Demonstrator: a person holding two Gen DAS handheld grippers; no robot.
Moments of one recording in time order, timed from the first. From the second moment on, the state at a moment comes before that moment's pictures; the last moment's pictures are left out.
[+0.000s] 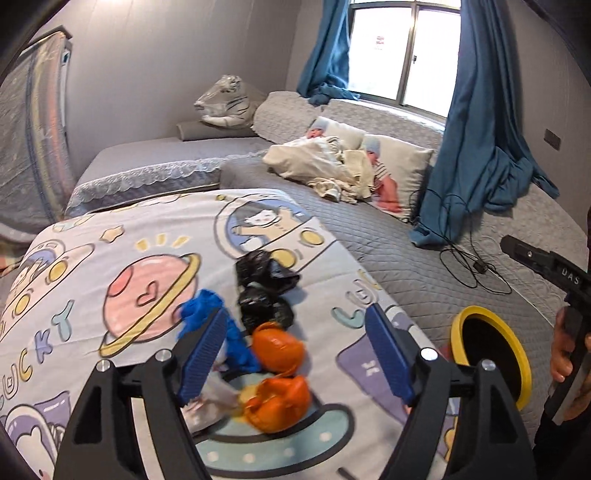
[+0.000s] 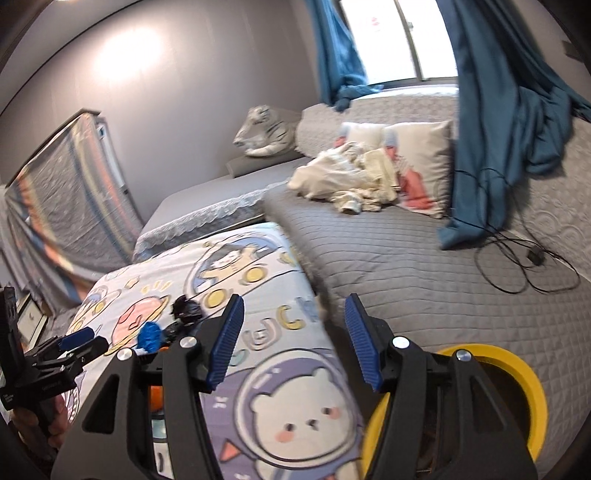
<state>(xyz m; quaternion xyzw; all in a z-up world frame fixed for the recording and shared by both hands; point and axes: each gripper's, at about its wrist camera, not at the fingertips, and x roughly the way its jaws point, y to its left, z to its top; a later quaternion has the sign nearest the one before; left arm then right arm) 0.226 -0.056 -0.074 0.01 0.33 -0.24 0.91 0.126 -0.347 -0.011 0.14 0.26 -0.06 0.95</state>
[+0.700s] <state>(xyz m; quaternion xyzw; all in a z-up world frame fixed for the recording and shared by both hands) 0.221 0.043 -0.137 -0.03 0.39 -0.18 0.90 0.260 -0.232 -0.069 0.10 0.36 0.04 0.93</state>
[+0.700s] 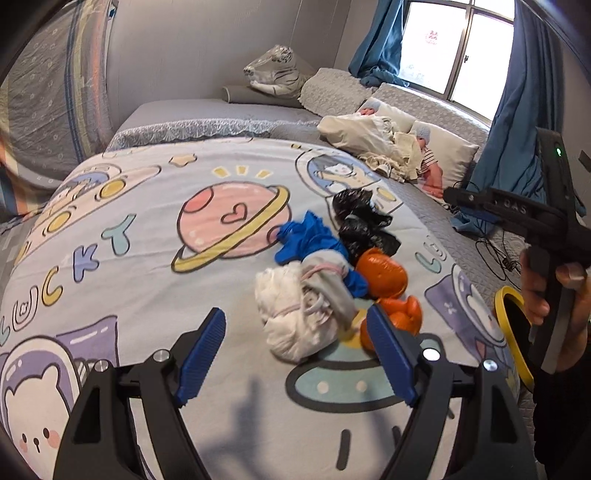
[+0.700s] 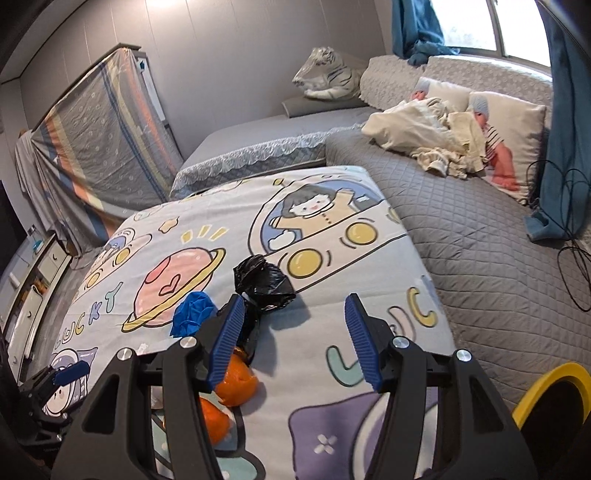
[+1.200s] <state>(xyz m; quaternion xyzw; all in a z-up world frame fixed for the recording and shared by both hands) 0.241 0.036 -0.167 -0.01 0.43 -0.20 0.88 0.319 -0.209 -0.108 0.10 0.41 0.07 0.90</state>
